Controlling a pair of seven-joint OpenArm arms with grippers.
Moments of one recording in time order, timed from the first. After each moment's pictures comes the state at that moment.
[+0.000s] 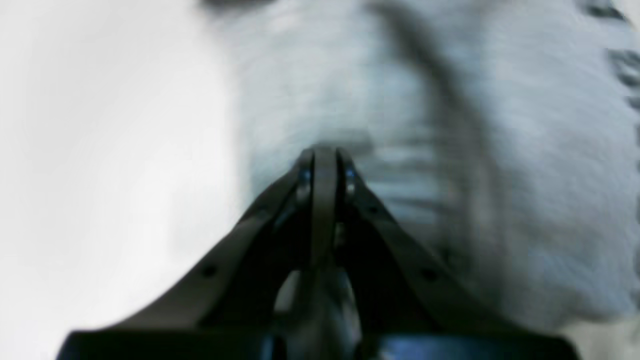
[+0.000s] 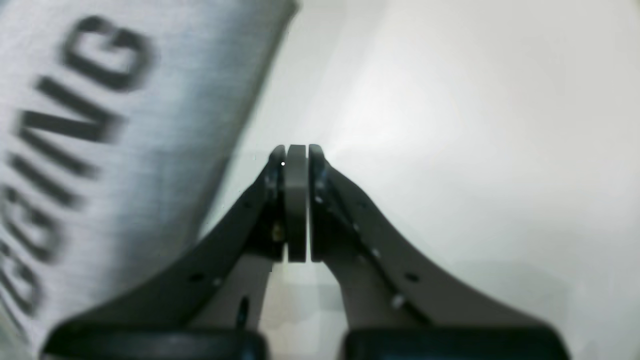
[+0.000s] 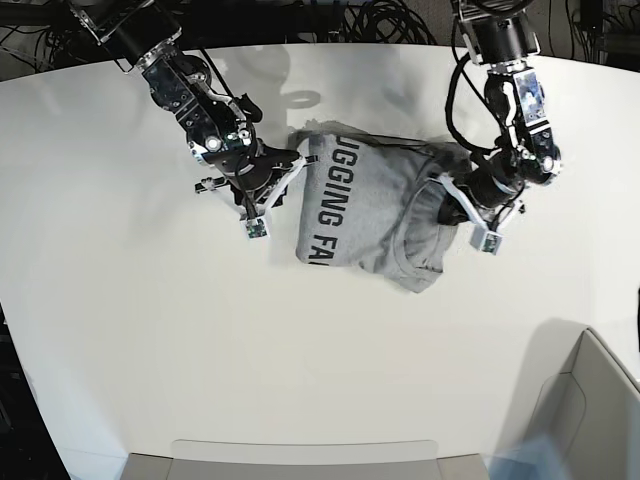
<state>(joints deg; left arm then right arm) -2.0 -5.8 -21.1 83.0 -15.4 -33.9 48.1 3.8 18.2 -37.7 94.9 21.8 -21.2 -45.9</state>
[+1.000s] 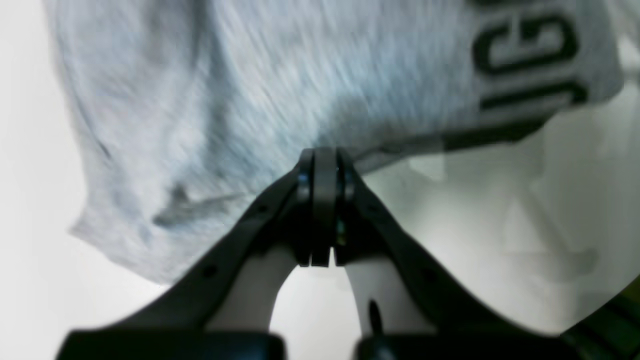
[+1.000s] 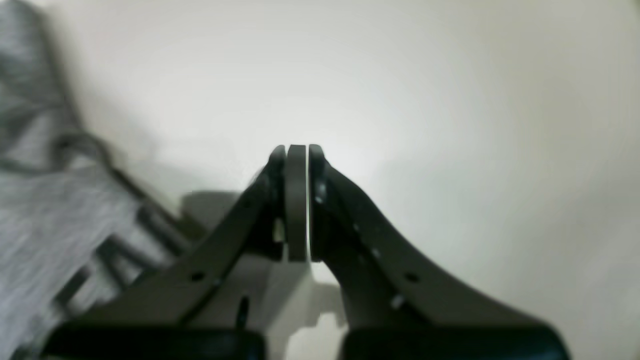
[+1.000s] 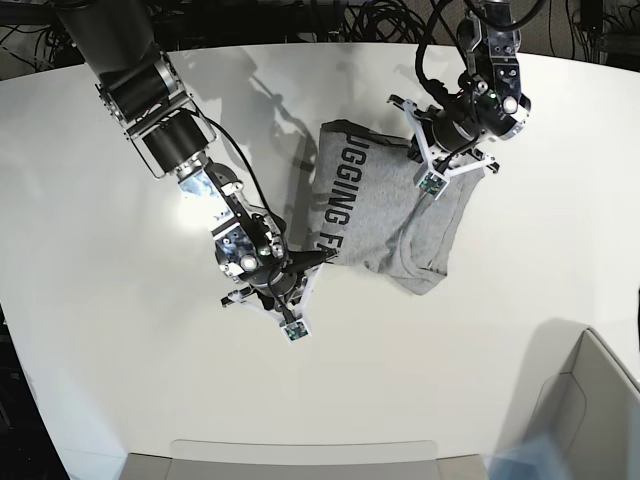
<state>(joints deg) 14.9 -2.3 -6.8 109.1 -6.4 -33.5 62.1 28.6 5.5 -37.7 65.1 12.2 -4.8 -43.2</state>
